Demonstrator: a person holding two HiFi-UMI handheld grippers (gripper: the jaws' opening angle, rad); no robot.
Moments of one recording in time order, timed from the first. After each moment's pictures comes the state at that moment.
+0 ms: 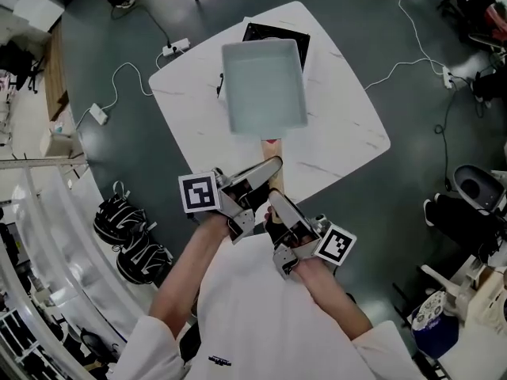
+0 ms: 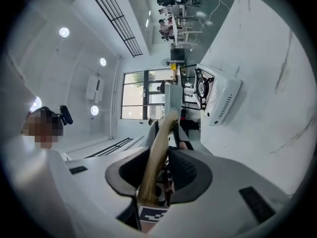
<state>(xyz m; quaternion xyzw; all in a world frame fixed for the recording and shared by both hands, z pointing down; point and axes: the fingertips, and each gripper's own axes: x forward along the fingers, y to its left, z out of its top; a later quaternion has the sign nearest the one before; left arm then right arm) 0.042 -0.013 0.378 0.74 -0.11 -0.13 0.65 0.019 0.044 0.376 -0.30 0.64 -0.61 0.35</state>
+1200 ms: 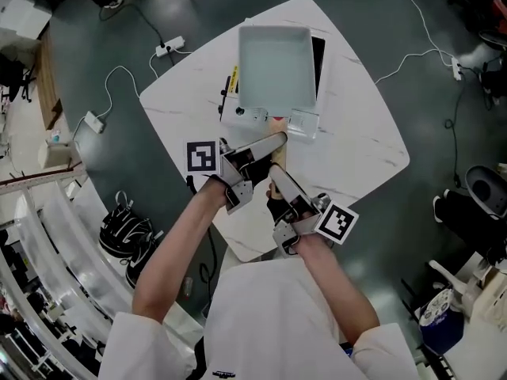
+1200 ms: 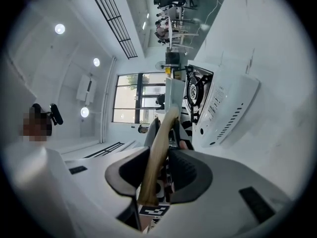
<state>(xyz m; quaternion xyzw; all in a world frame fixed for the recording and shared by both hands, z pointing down) 0.041 -0.166 0.472 0.73 -0.07 -0.06 0.68 0.009 -0.114 0.459 -0.33 0.62 -0.62 0.34</state>
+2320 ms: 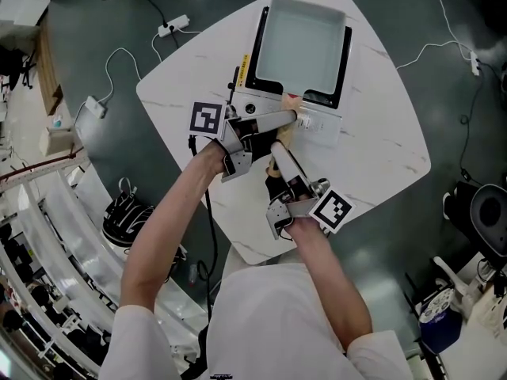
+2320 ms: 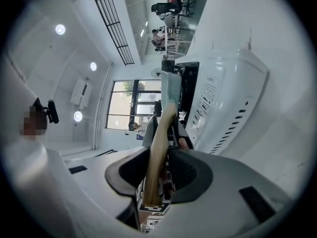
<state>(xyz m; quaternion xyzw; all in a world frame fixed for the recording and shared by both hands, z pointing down) 0.047 -0.225 0.540 0.71 0.01 -0.03 0.70 0.002 -0.179 0.532 -0.38 0.59 -0.61 0.36</state>
